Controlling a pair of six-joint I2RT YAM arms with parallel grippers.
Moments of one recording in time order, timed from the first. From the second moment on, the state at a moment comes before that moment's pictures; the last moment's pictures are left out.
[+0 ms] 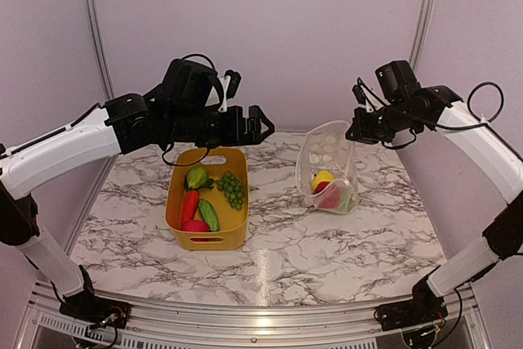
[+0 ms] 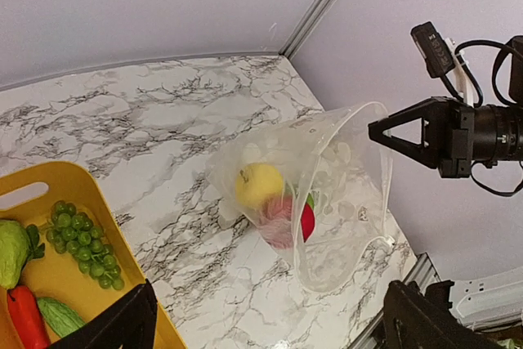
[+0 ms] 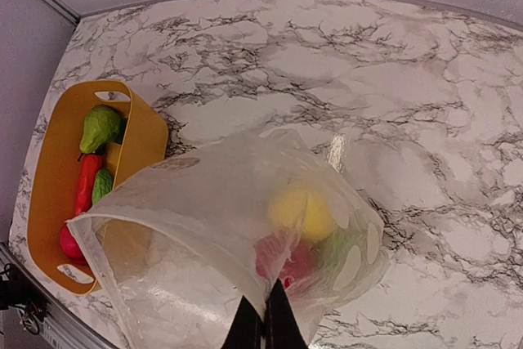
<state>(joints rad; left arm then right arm) -0.96 1.60 1.63 -0.50 -0.08 -0.60 0.43 1.44 1.55 -0.91 -0.12 0.32</state>
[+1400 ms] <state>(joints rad) -0.78 1.69 1.43 -0.42 -0.14 -0.81 0.43 1.45 1.47 -0.78 -0.28 0.33</state>
